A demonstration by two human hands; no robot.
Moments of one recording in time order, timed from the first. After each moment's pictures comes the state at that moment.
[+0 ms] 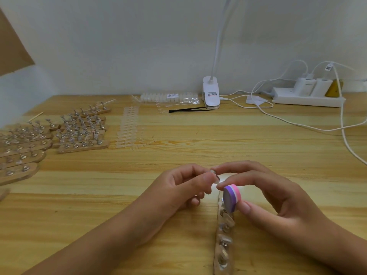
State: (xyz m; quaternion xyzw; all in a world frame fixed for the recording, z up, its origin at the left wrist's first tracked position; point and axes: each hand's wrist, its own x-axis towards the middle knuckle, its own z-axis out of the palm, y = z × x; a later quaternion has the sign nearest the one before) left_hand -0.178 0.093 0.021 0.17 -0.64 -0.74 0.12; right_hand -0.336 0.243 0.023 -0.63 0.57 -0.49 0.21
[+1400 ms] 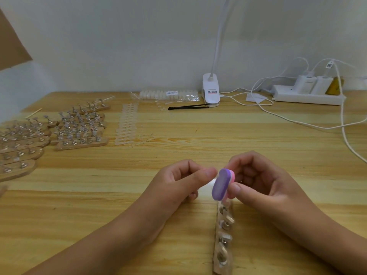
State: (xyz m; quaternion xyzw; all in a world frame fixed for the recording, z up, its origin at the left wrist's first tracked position) left_hand -0.180 0.097 0.017 0.21 -0.64 -0.72 0.18; right_hand -0.328 0.232 0.025 -0.47 0.54 -0.60 0.35
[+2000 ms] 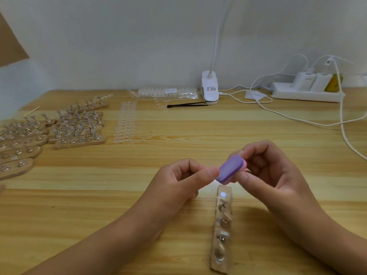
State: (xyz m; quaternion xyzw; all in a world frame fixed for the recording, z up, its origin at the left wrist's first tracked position) left_hand -0.183 0.103 0.018 0.22 -0.65 -0.70 0.20; right_hand -0.322 0.233 0.026 -0.45 0.53 -0.66 0.30
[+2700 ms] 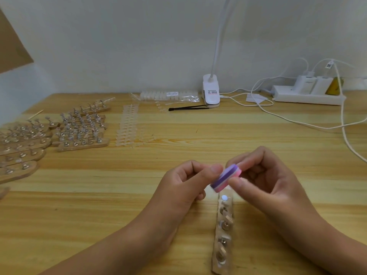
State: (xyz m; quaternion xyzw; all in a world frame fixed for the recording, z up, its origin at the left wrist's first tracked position) left_hand -0.189 0.111 0.014 0.23 -0.61 -0.73 0.22; right_hand -0.320 0.231 0.026 -0.46 0.54 -0.66 0.26
